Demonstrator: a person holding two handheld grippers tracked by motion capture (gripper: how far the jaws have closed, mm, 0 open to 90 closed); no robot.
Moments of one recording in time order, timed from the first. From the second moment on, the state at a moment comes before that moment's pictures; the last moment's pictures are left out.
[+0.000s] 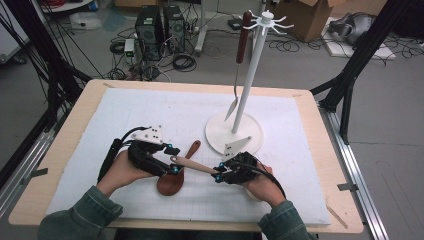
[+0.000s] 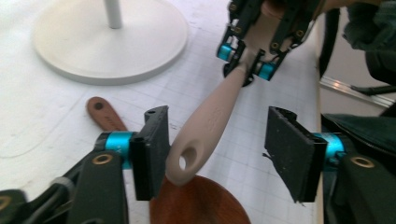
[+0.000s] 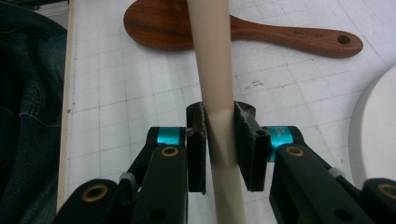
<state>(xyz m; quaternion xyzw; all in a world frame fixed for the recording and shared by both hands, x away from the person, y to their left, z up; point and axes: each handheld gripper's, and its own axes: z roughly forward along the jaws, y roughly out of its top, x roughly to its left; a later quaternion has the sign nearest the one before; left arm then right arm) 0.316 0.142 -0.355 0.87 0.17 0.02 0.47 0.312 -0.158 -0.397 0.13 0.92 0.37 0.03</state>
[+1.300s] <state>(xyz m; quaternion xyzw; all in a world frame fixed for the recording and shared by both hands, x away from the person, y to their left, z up) 0.326 0.138 -0.344 0.83 0.20 0.02 0.51 0.319 -0.132 -0.364 0.17 0.87 0.46 0.02</state>
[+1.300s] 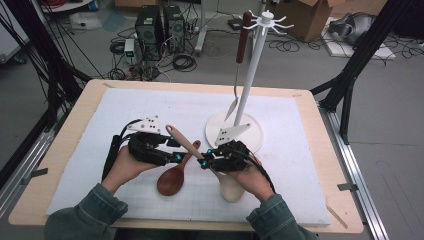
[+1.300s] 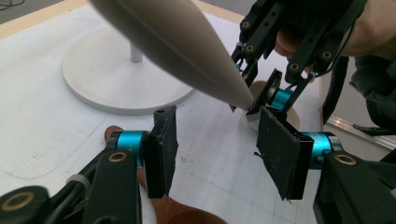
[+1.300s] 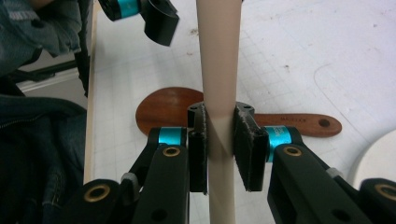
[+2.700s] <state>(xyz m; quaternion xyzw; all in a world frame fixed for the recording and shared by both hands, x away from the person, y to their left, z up) 0.331 0.135 -0.330 0.81 0.20 0.01 0.55 0.320 -0.118 -0.363 0.18 0.86 0.48 0.02</state>
